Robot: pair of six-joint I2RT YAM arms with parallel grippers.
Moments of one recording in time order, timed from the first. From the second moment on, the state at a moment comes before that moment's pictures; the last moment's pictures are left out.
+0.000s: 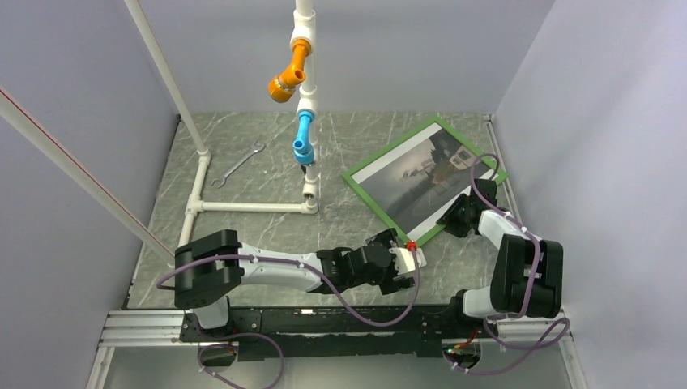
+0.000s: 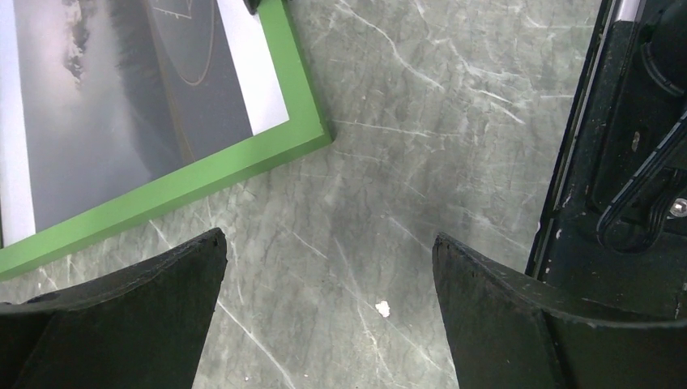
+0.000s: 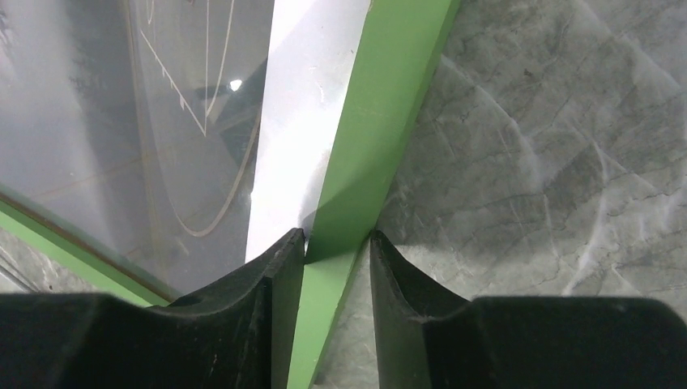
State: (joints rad) left arm -1.36 1.69 0.98 0.24 -0.24 0.17; right arm -0.18 1.39 0.62 -0.26 -0.16 0.59
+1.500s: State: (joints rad) left arm -1.36 1.98 1.13 0.29 -0.33 0.39; right arm 0.03 1.61 0.94 -0.67 0.18 0.77
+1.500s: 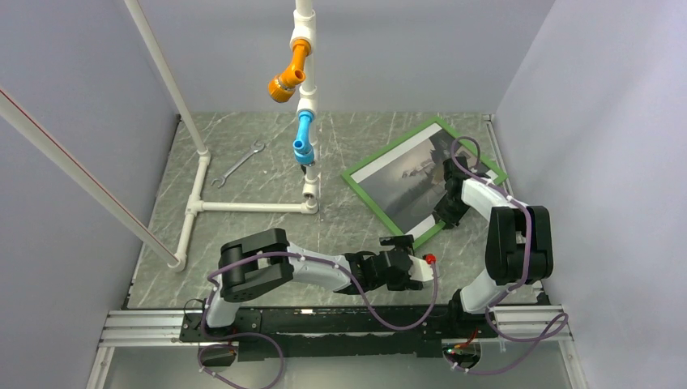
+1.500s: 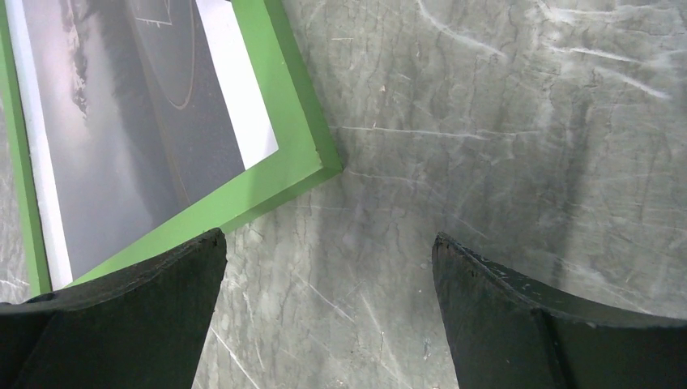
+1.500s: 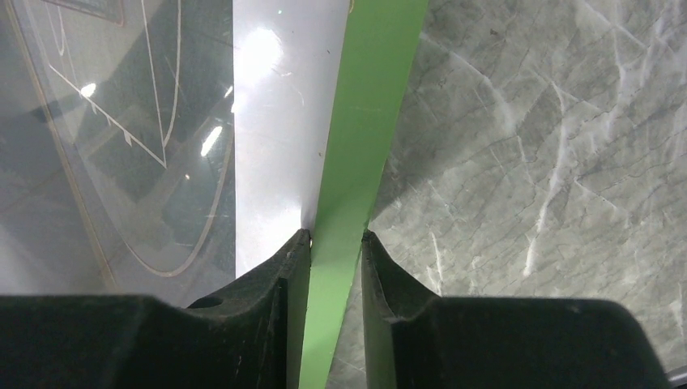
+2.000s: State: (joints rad) left arm -1.36 1.98 1.13 0.30 -0.33 0.40; right arm 0.01 1.47 0.85 -0.62 0.12 0.77
